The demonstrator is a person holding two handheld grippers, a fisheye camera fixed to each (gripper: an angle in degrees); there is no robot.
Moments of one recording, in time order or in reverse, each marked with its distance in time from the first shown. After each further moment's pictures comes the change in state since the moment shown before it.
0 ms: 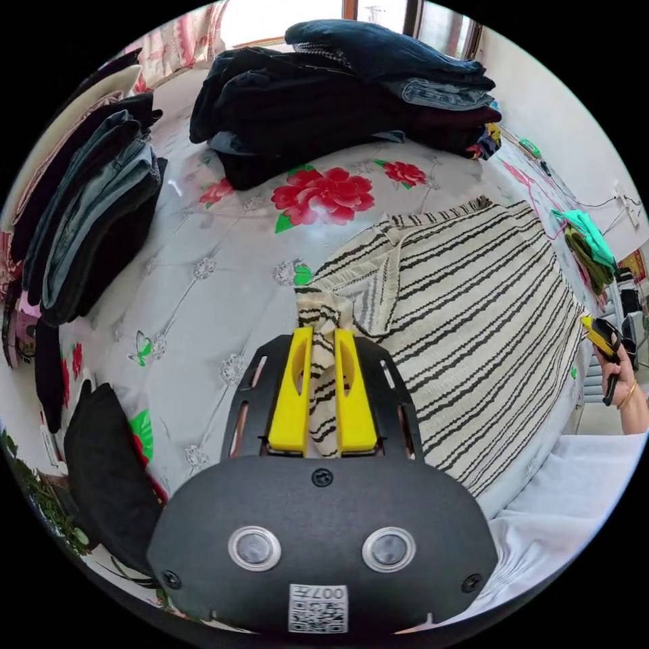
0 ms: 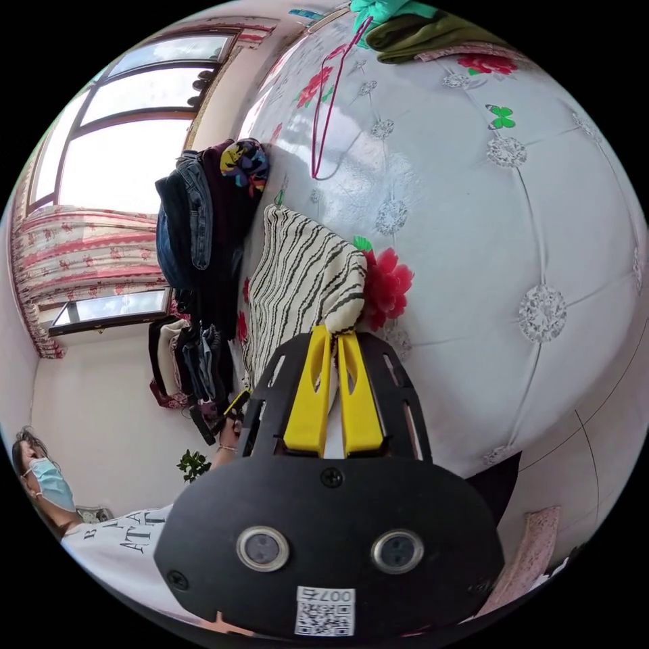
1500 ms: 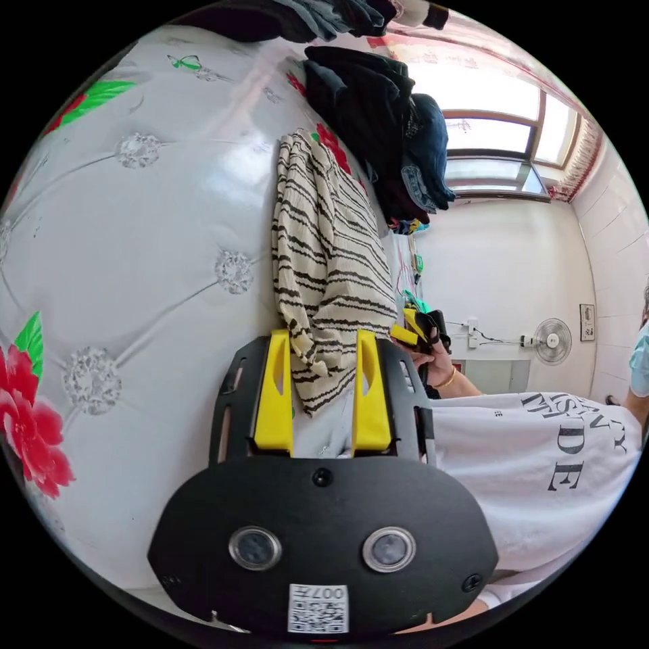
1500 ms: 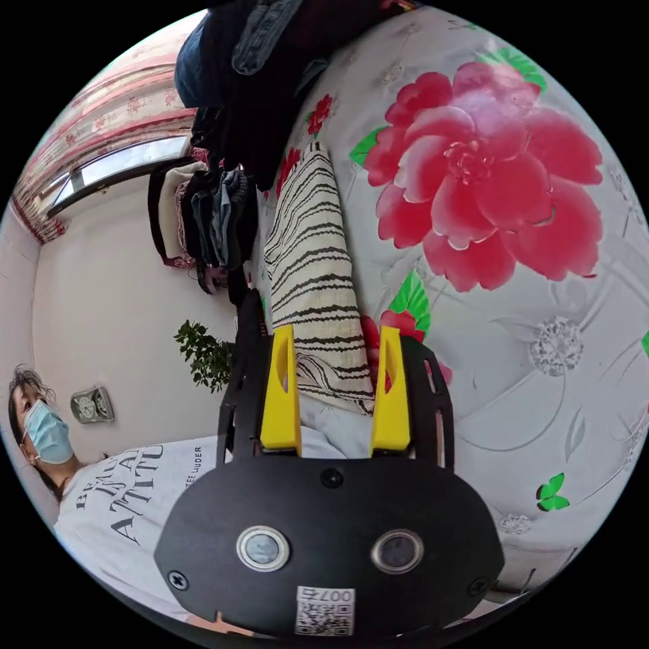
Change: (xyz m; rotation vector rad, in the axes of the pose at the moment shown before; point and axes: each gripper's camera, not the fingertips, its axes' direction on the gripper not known) left arm -0.215 0.261 0.033 0.027 0.909 -0.428; right arm -0.093 0.101 0.193 -0.634 -0.092 -0.300
